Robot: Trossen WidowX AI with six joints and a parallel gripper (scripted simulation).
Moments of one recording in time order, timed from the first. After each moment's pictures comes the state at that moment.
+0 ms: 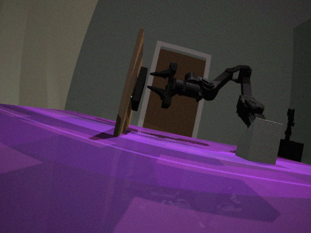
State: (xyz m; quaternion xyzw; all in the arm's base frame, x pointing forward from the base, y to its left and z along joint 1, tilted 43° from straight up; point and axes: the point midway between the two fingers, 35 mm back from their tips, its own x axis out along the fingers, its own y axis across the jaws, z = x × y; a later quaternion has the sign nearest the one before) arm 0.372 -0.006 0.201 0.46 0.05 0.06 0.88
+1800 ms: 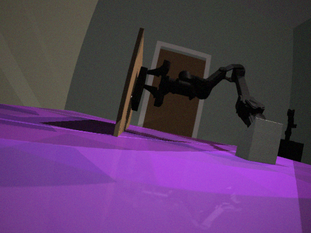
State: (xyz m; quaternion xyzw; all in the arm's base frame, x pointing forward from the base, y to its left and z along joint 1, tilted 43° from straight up) arm 0.402 -0.001 0.202 0.46 0.05 0.06 0.88
